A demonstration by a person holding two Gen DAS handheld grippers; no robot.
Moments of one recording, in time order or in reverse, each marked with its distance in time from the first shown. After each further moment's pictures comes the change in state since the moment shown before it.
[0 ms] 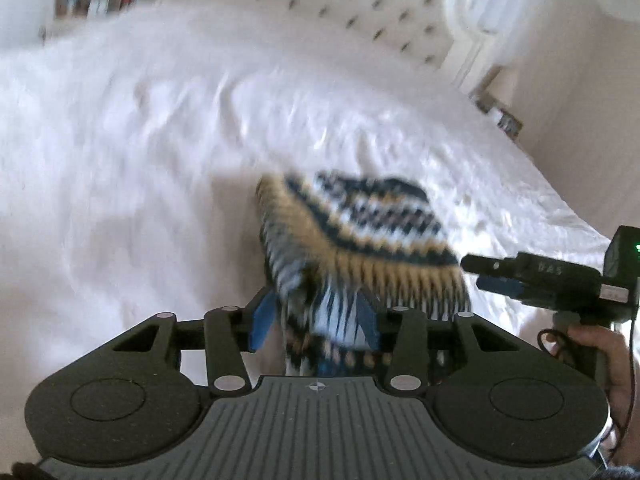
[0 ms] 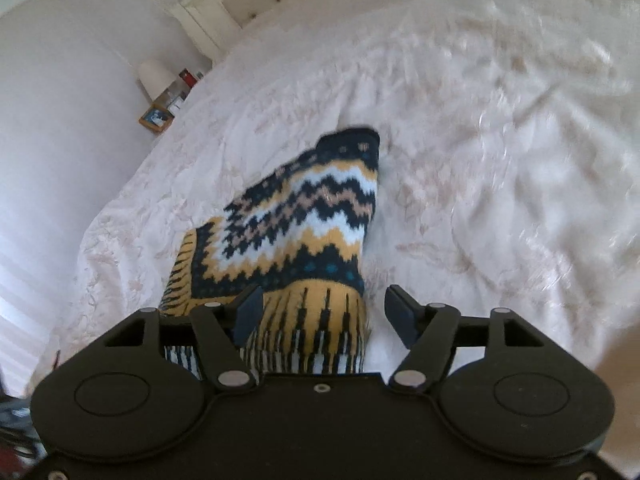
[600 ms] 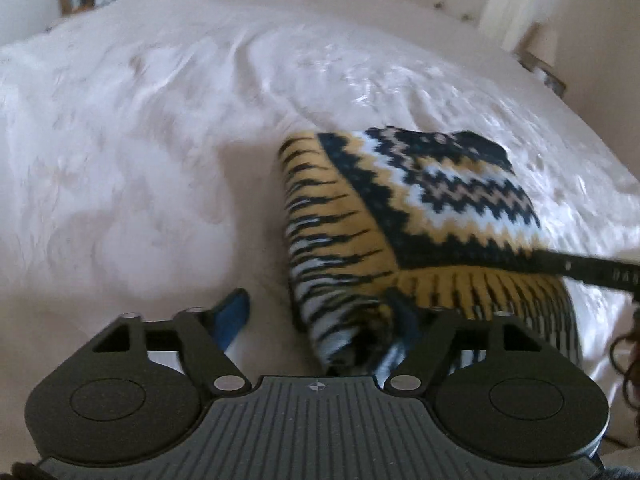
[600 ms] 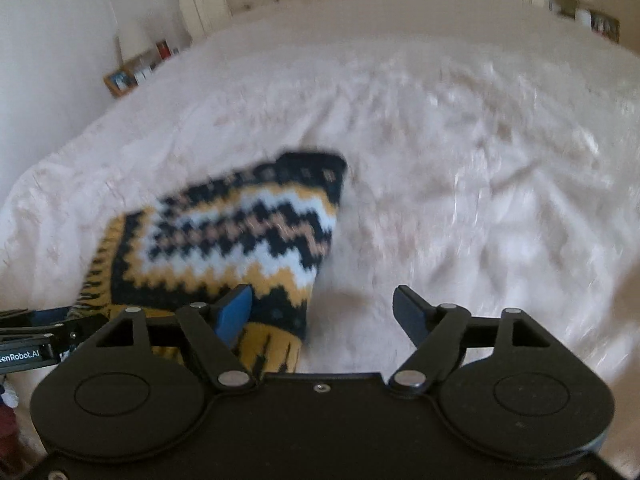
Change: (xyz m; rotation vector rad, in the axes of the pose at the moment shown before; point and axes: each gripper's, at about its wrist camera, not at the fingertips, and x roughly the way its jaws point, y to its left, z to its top) left arm 0.089 0.022 -0.003 0.007 0.111 0.124; right arm 0.043 0.003 0.002 -0.198 0.023 -0.236
